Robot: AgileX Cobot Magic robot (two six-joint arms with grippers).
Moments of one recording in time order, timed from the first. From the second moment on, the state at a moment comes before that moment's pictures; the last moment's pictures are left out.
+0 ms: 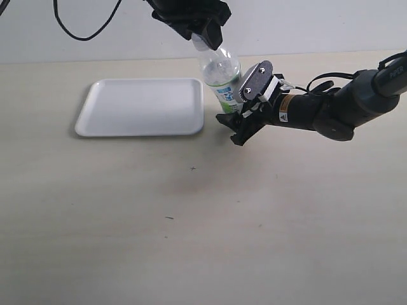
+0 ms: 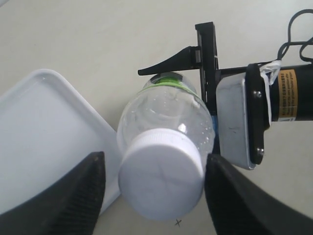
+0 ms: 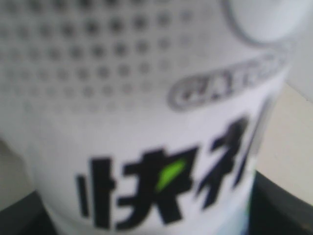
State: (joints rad) left arm -0.55 2.24 -2.27 -0.25 1.20 0.28; right arm 0.09 2.33 -1.19 -0.81 -0.70 0.11
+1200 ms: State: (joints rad) left arm -0.55 2.22 -2.27 -0.25 1.20 0.28; right arm 0.09 2.33 -1.19 -0.81 -0.70 0.11
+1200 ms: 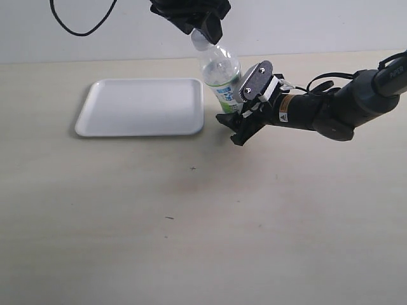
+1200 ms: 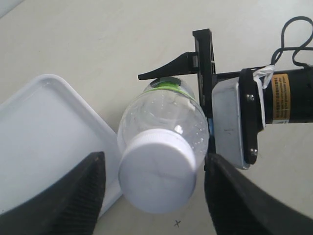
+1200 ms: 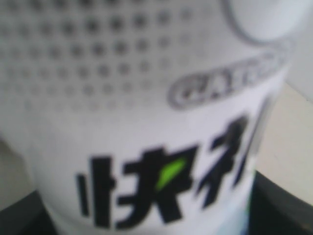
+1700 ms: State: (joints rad) left arm -0.55 2.22 -2.27 -0.25 1.19 0.28; right arm 0.09 2.33 -1.19 -0.81 -0.70 0.11
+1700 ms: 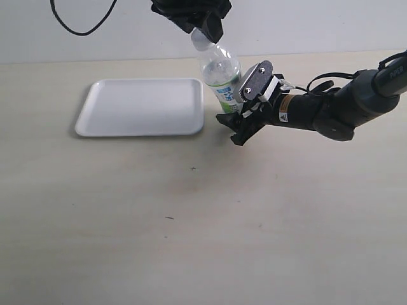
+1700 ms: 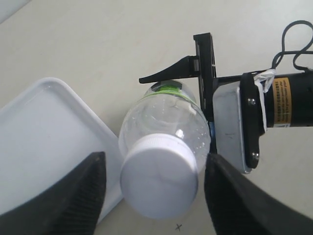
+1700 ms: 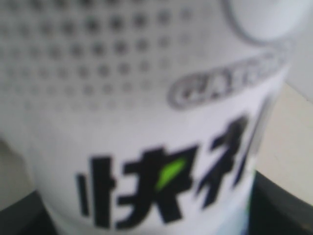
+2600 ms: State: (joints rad) left arm -0.55 2.22 -2.27 -0.25 1.18 0.28; right arm 0.09 2.33 -1.19 -0.82 -0.70 0.11
